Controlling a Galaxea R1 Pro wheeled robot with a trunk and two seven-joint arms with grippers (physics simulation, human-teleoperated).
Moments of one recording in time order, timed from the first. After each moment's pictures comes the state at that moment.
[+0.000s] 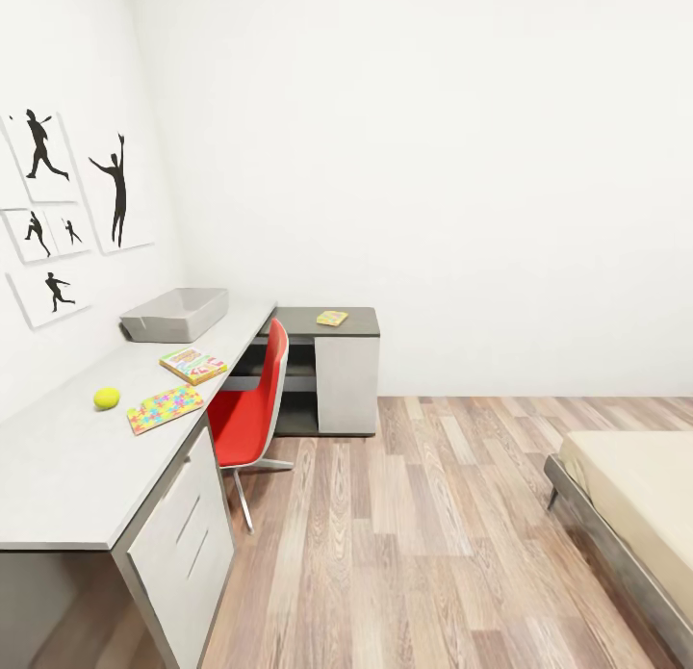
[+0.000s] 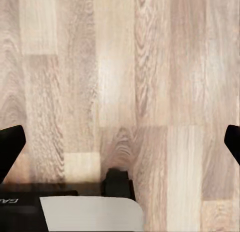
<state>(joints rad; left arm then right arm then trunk) -0.35 -0.07 0.00 -0.06 -0.01 0.19 0.00 -0.37 -0.04 0.00 -0.05 0.00 0.05 0.01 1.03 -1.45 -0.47</state>
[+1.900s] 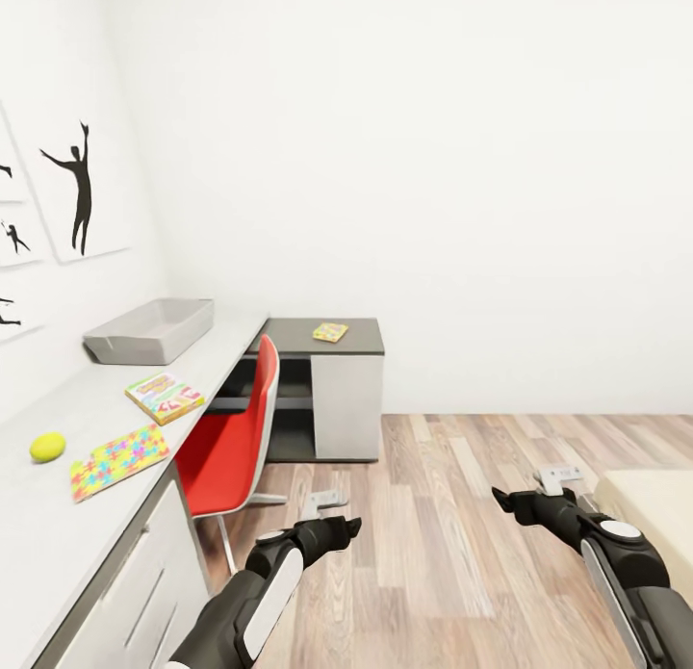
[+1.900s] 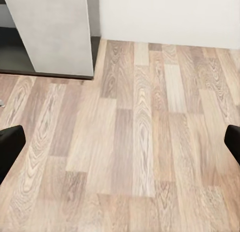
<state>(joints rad) -0.42 -0.16 -0.33 -0.97 0.47 0.48 0.12 -0.26 -0.24 -0.12 -1.43 -0.03 0.62 0.26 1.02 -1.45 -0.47</state>
